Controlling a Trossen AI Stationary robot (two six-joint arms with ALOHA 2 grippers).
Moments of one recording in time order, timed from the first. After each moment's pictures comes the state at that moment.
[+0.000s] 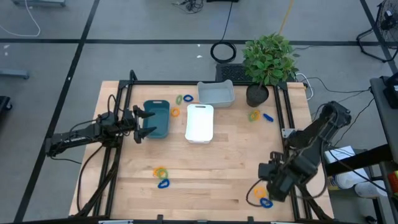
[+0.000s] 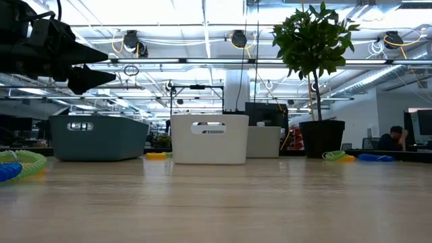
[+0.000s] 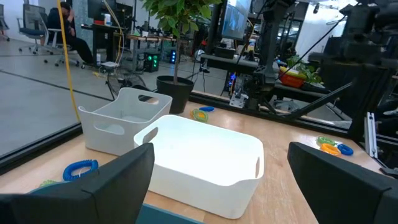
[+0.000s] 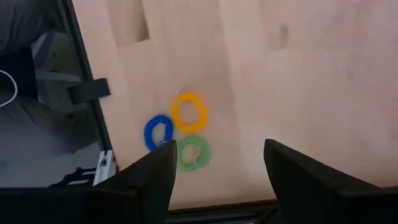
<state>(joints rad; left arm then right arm) 0.25 0.02 0.02 0.02 0.05 -0.16 0.85 1.42 1.31 -1.29 0.04 1.06</state>
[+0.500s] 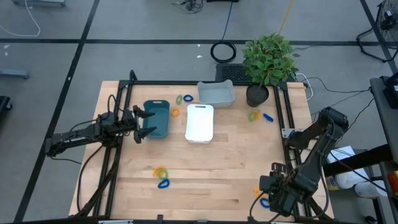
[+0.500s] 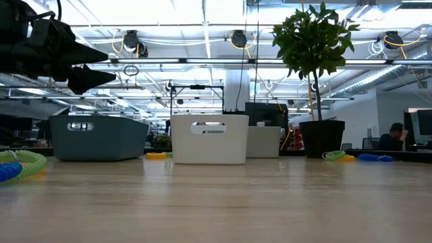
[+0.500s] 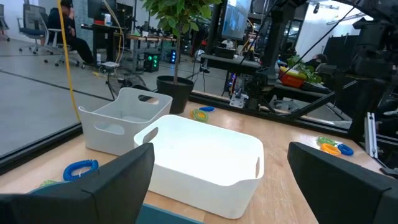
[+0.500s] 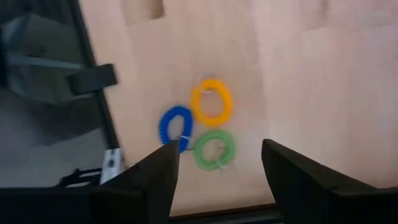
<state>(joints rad) 0.25 0.02 0.02 0.02 0.05 -0.16 0.97 1.53 1.31 -1.21 0.07 1.17</state>
